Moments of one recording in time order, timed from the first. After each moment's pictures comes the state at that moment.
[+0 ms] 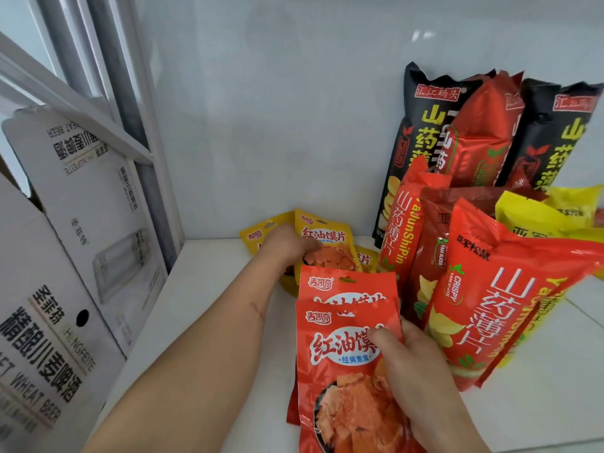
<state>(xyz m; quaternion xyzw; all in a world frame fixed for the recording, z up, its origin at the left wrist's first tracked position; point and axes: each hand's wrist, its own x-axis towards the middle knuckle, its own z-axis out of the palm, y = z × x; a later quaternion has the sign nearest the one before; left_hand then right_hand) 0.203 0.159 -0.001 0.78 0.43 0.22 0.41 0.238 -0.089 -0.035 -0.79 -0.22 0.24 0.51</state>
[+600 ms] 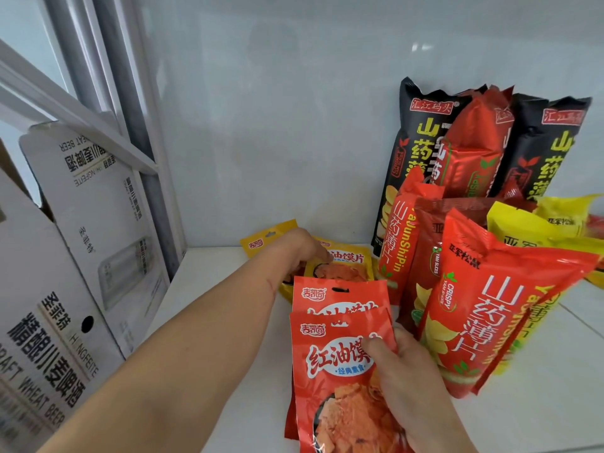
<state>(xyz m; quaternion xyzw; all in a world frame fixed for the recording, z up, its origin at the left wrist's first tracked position) 0.226 0.151 0.020 0.74 0.49 0.07 0.45 0.236 -0.090 -0.033 -0.79 -0.24 0.26 0.51</state>
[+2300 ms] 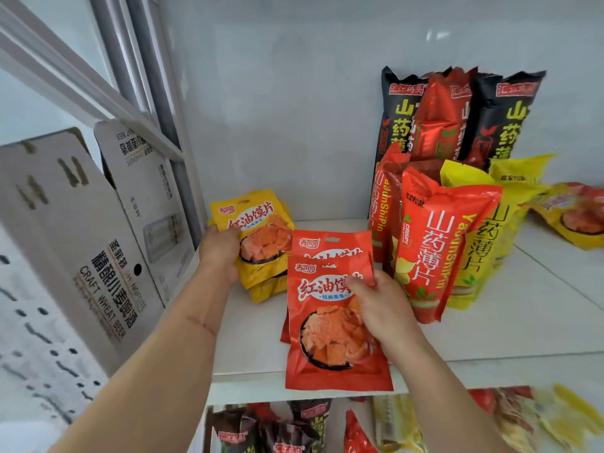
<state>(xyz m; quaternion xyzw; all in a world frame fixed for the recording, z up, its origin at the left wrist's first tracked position) 0.091 0.107 -0.007 0.42 0.45 0.51 0.60 0.237 -0.103 -0.038 -0.71 -0.33 0.25 0.57</state>
